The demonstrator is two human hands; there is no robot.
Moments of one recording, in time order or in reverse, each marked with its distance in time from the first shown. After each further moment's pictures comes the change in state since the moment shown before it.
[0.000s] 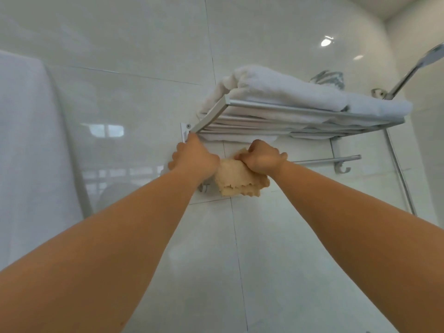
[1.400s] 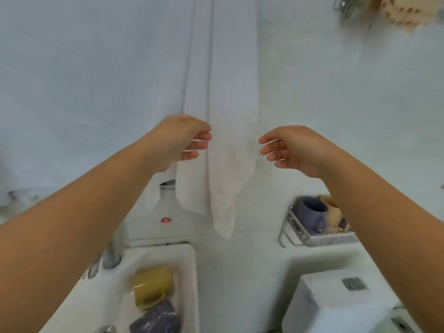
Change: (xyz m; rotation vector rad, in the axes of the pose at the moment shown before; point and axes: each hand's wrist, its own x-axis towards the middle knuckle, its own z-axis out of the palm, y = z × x) left_hand -0.289 -0.265 -0.142 -0.661 -0.341 -0.654; right_hand -0.343 -0.089 0.100 0.679 -0.844 0.309
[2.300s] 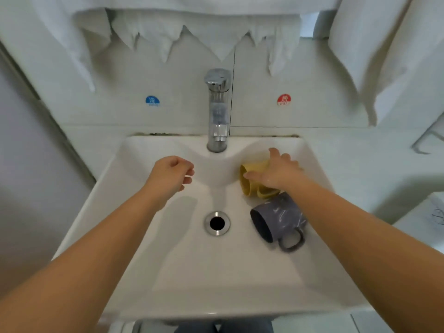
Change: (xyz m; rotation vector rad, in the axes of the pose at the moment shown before) left_hand -0.094 -0.408 -0.213 0.134 0.265 -0.351; right_hand 0.017 0.283 0.398 -0.886 -0.123 0.210
